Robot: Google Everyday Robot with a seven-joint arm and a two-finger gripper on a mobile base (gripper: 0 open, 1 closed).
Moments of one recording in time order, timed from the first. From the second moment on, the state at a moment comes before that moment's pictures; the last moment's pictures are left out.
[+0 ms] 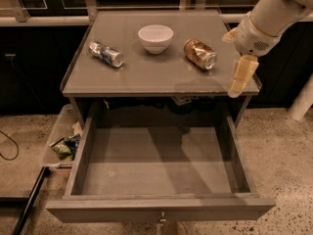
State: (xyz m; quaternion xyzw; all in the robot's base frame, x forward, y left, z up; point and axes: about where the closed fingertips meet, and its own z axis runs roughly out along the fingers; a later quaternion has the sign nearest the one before) arm 0.612 -0.220 0.899 -0.66 0.73 0.00 0.20
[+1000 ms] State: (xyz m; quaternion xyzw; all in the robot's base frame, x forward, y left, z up) arm 0.661 -0.241 0.872 -0.58 0.77 0.04 0.28
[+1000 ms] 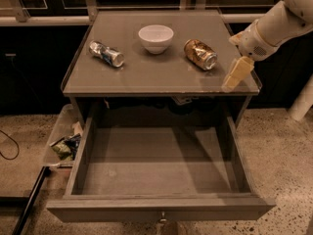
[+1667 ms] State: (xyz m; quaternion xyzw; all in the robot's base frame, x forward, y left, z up) arm 0.701 -0.263 0.857 -0.48 0.77 0.13 0.39
